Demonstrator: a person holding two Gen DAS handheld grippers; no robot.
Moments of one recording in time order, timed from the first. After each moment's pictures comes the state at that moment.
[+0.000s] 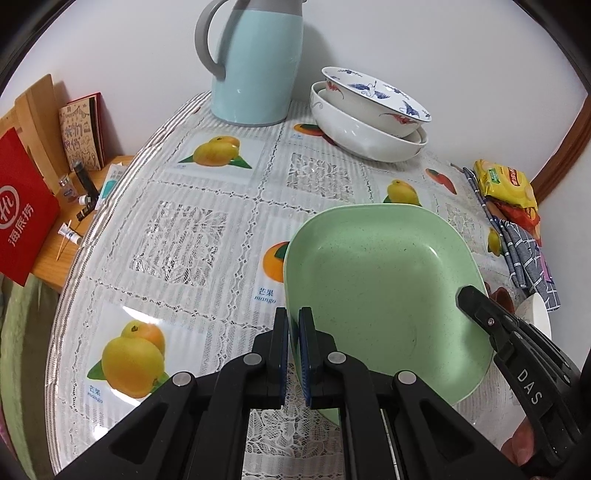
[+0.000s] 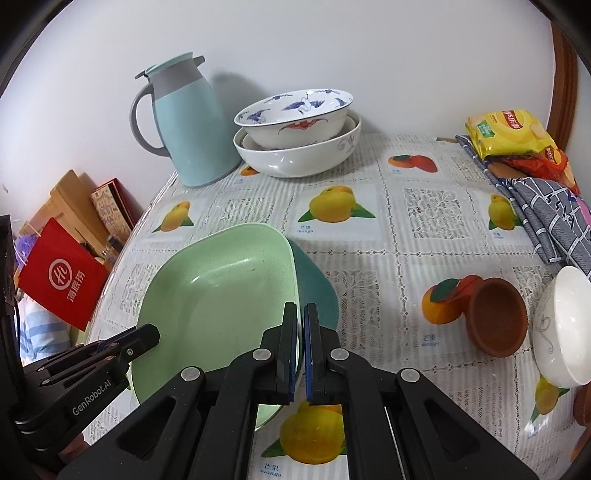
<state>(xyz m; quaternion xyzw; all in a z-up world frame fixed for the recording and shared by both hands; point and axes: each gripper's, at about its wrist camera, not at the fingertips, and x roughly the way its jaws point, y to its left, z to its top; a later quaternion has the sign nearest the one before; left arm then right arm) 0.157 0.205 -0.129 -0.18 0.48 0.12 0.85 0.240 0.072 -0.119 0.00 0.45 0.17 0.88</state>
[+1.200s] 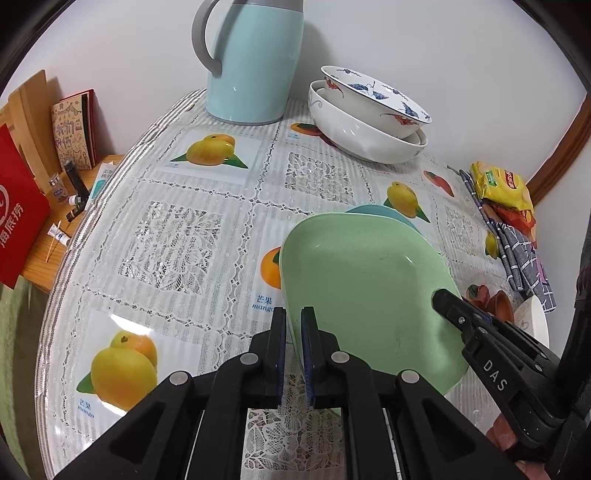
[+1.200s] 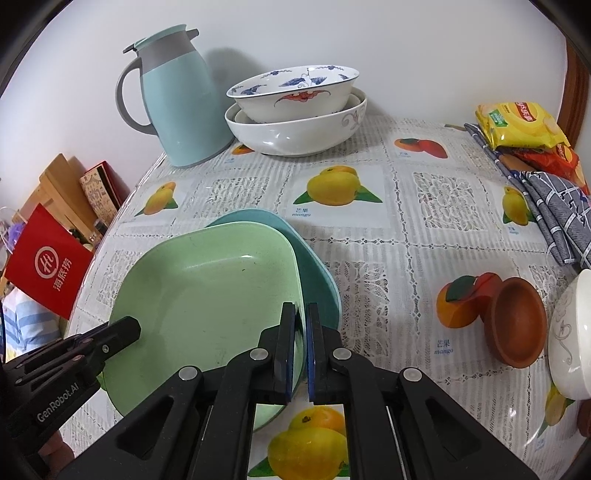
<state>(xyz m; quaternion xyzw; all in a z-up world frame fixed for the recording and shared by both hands) 0.162 0.213 -0.138 -0.19 0.47 0.10 0.86 0.259 0.082 -0.146 -0.02 0.48 0.16 0.86</state>
